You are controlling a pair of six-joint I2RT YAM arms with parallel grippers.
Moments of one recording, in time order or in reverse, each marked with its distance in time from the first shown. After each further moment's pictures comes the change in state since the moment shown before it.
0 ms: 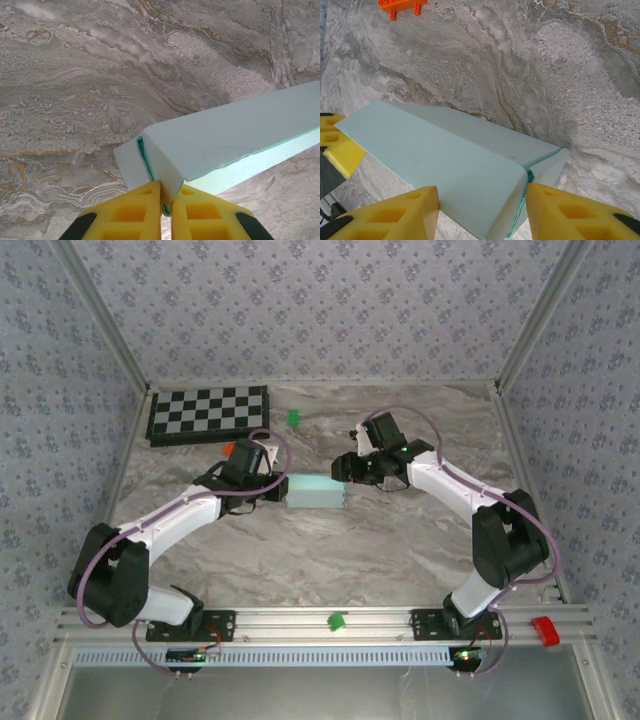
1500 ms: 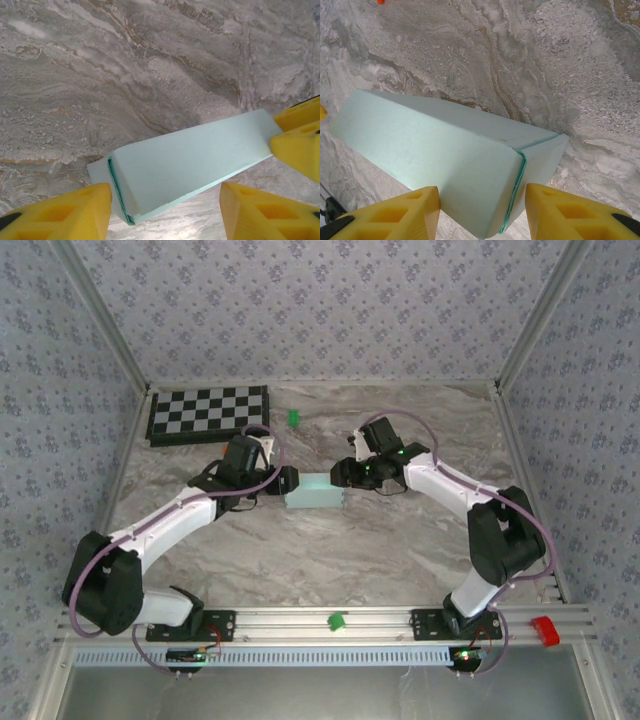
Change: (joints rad) left arm 0.001 -0.055 0.009 0.043 0.029 -0.122; right arm 0.011 0.023 -0.024 0.008 -0.007 0.000
